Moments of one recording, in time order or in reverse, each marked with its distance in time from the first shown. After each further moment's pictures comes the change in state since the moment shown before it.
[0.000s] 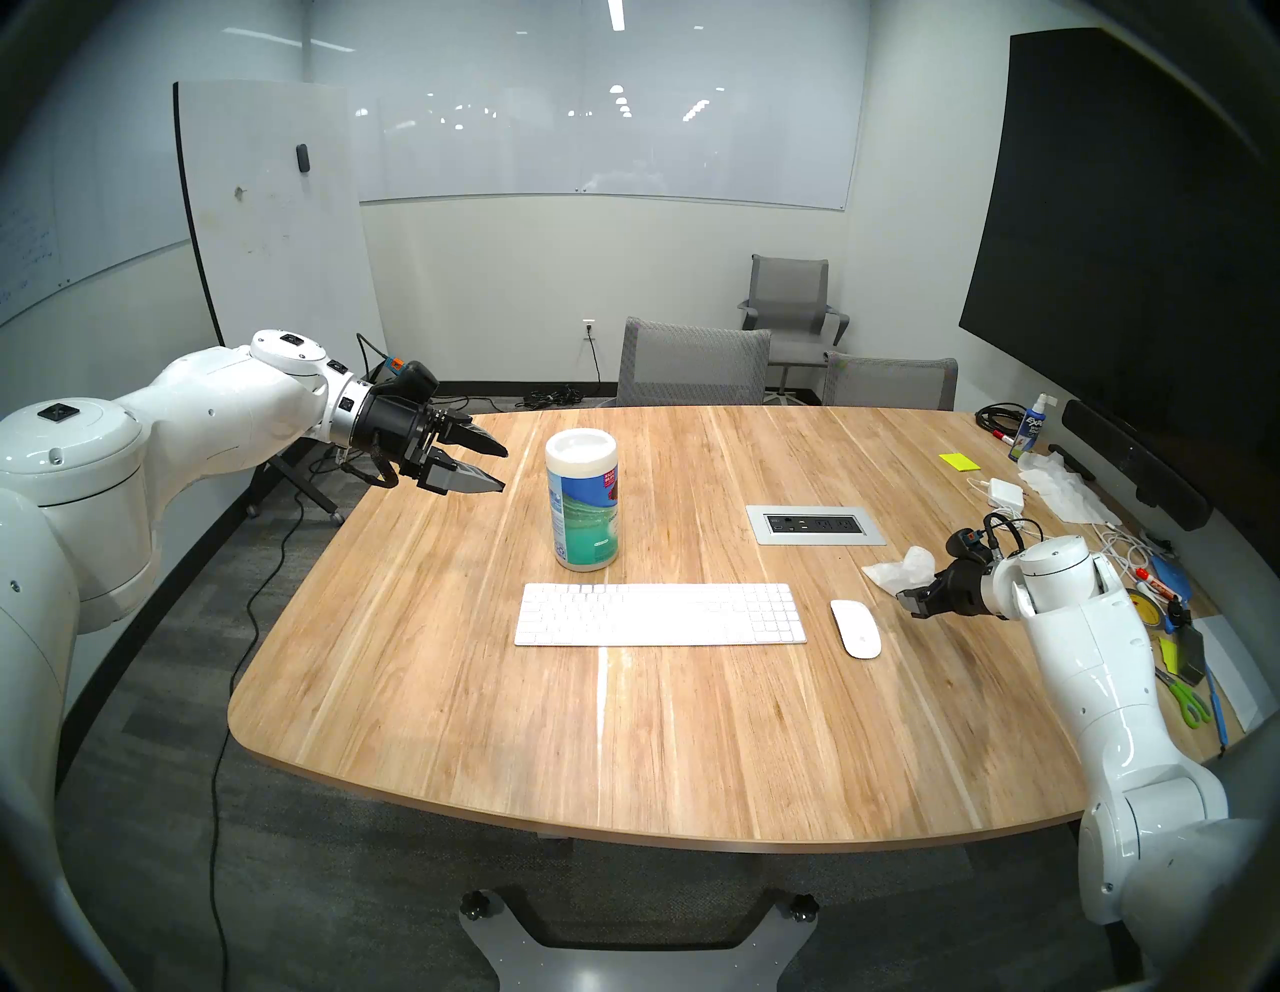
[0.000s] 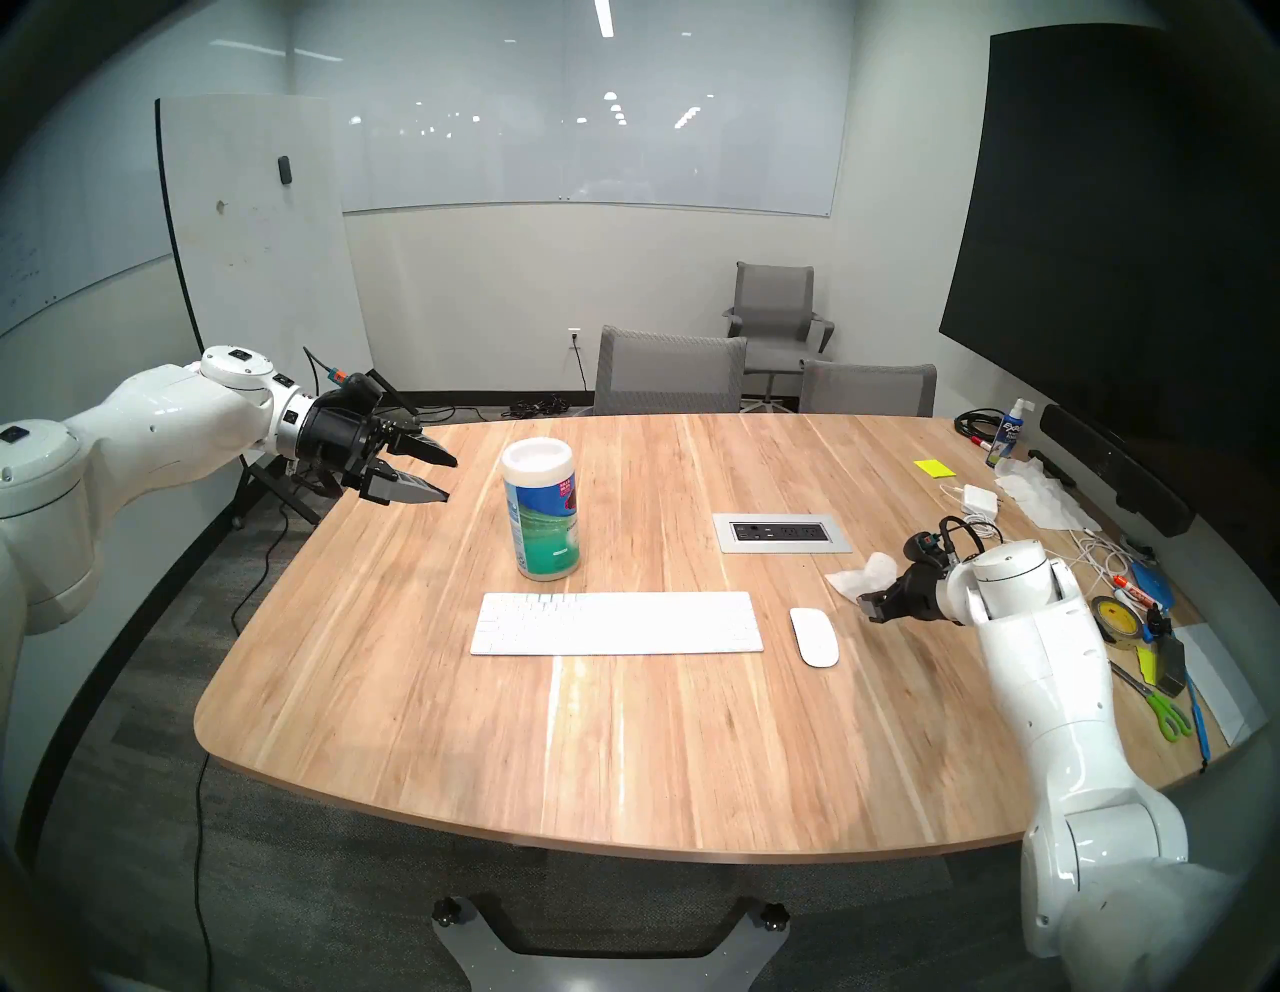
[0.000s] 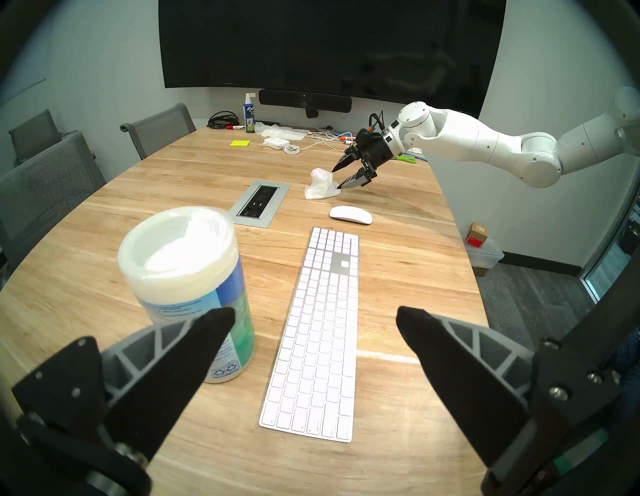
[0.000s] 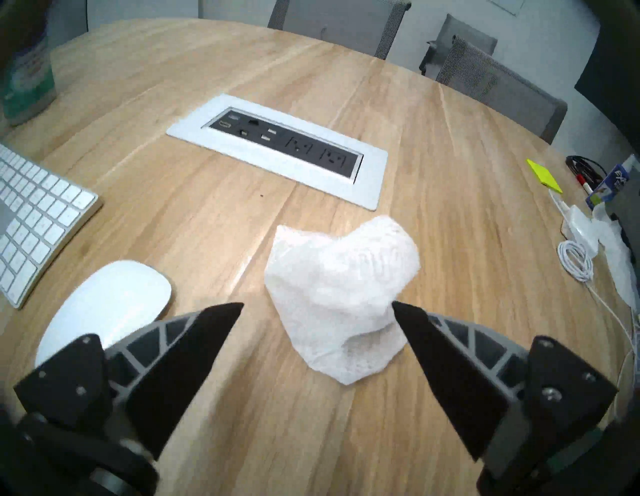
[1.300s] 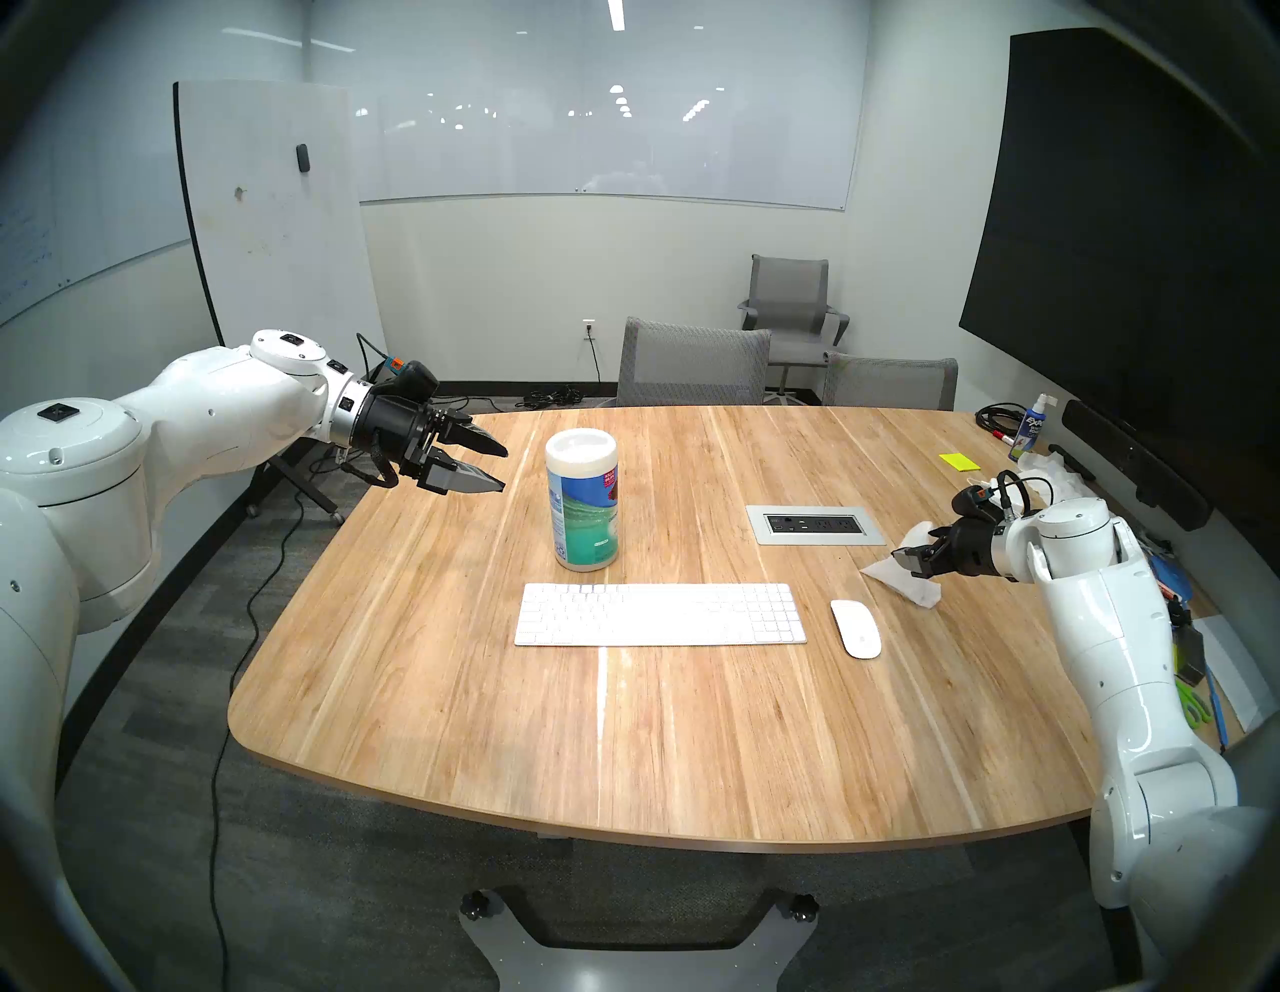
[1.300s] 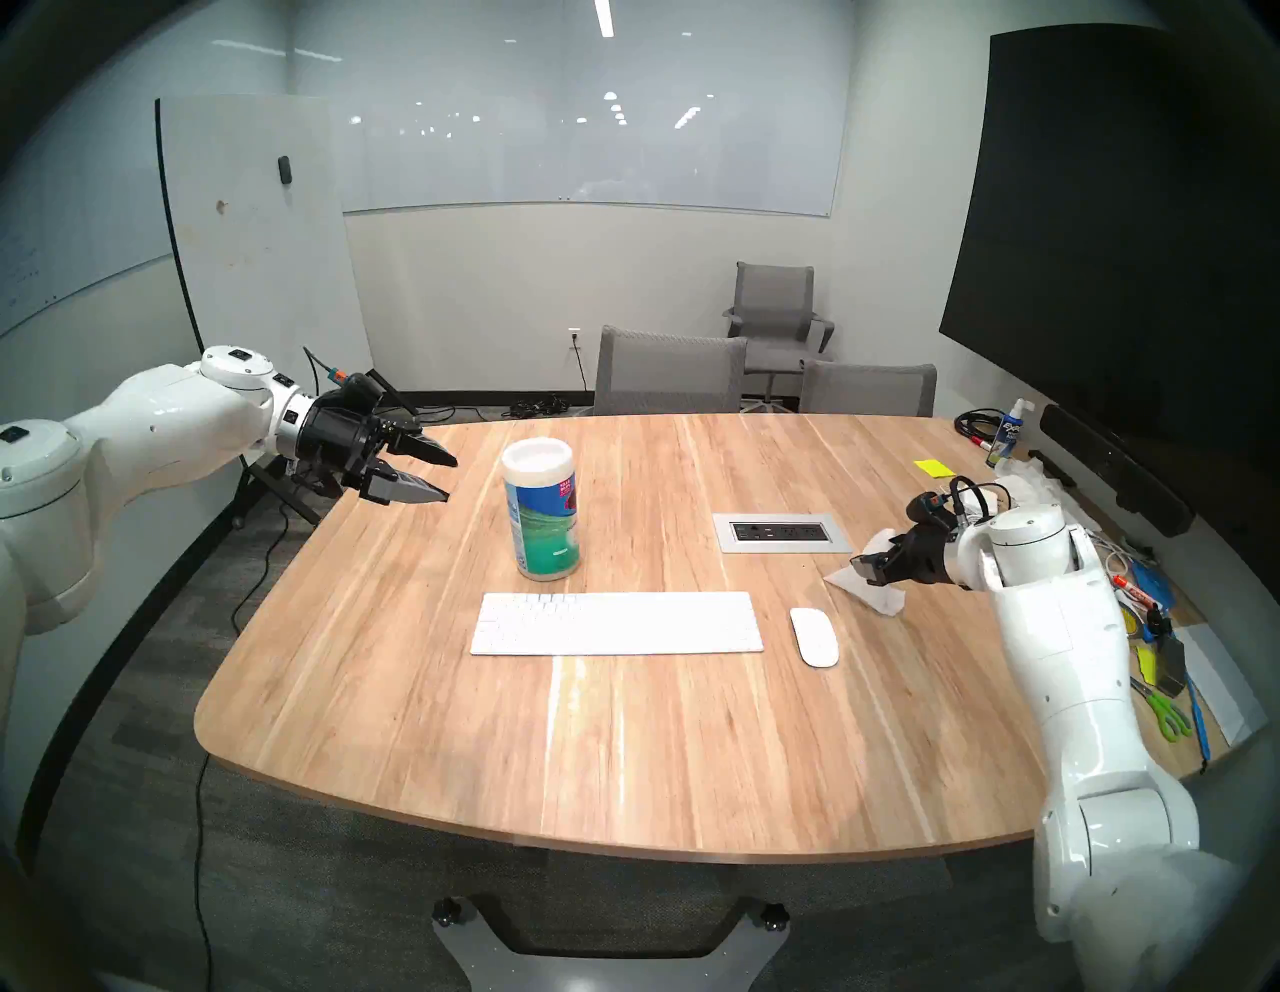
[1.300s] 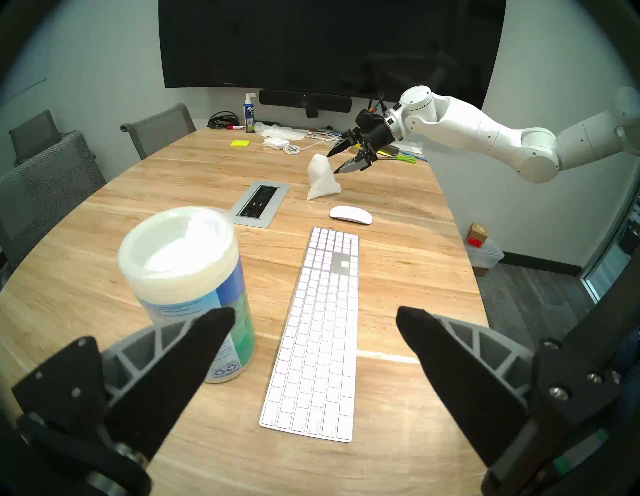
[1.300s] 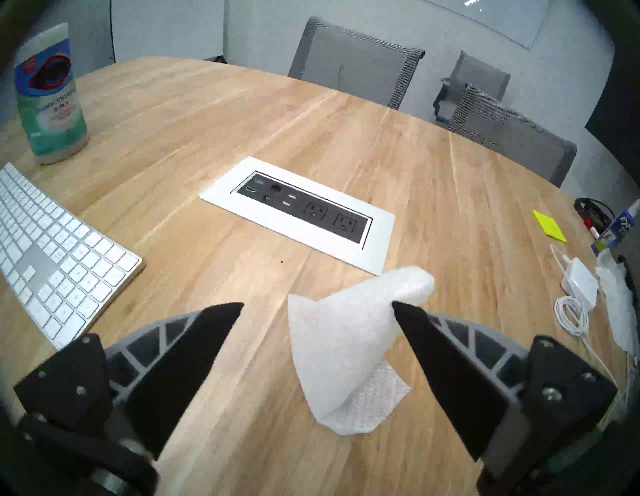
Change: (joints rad) left arm 0.000 0.000 0.000 0.000 0.000 0.000 0.000; right arm 0.025 0.024 -0.029 -0.031 0.033 0.014 0.052
